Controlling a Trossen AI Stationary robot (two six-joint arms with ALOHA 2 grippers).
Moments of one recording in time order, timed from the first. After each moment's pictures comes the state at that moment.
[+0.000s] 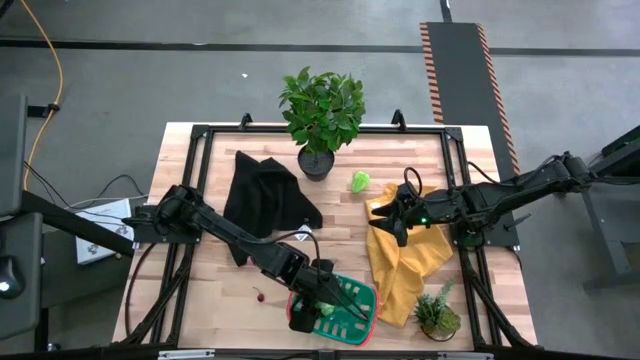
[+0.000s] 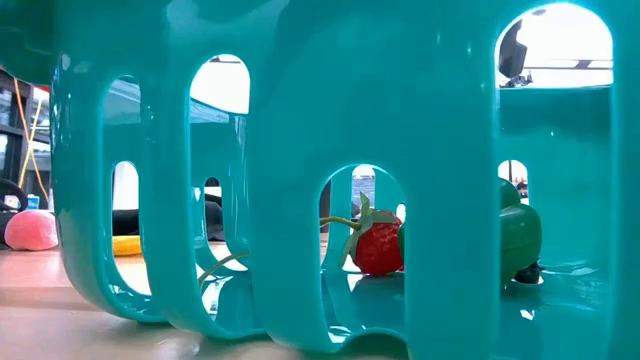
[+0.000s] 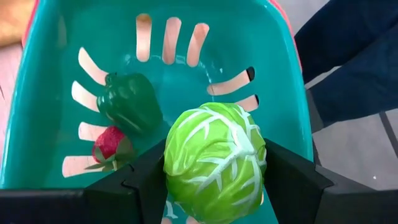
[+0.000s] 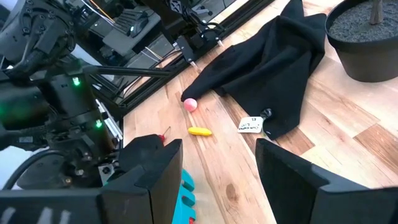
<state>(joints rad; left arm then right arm) -0.34 2.00 1.58 -0.52 0.14 -0.24 0.27 0.95 0.69 -0.12 0.28 0.73</state>
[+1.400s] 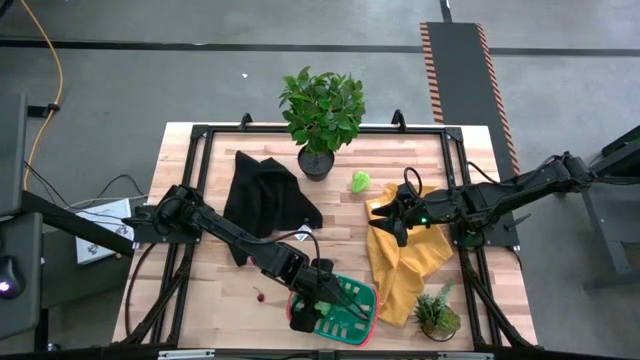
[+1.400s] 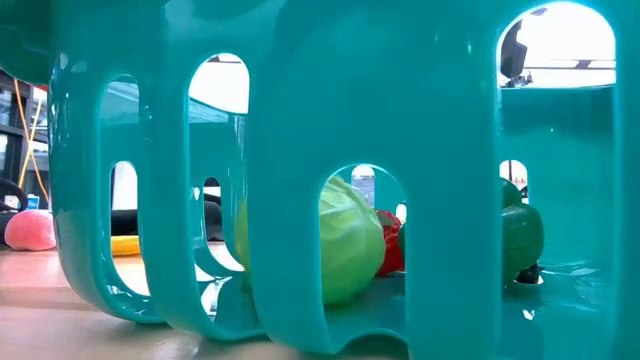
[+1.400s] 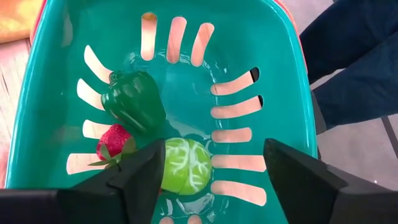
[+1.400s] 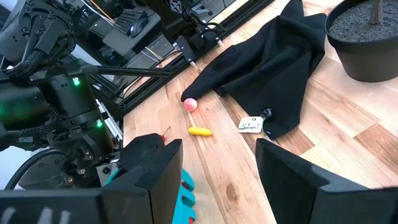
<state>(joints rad) -0.34 2.00 1.58 -0.52 0.13 -0.26 0.27 0.95 0.69 -0.12 0.28 0.73</state>
